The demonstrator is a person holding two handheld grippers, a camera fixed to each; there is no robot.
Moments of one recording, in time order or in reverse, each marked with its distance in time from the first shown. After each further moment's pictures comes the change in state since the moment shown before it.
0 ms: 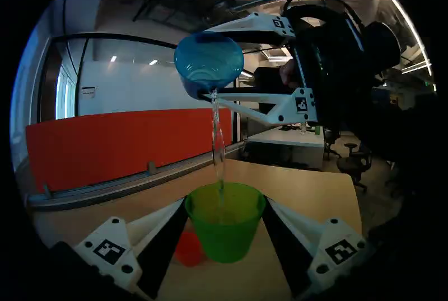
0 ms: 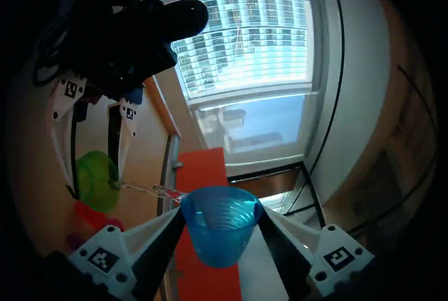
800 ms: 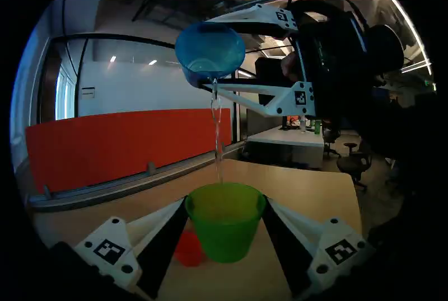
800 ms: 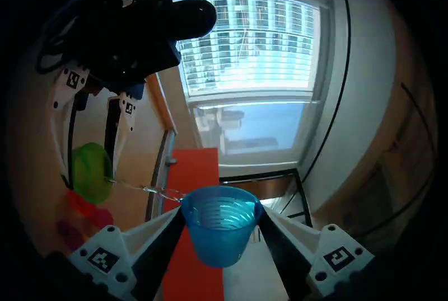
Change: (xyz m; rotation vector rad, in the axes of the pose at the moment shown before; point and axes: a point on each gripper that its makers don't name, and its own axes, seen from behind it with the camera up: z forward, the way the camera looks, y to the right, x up) left arm 0.002 0.001 0.001 -0.001 0.000 0.003; right arm 0.007 0.013 0.000 -0.024 -0.001 -0.093
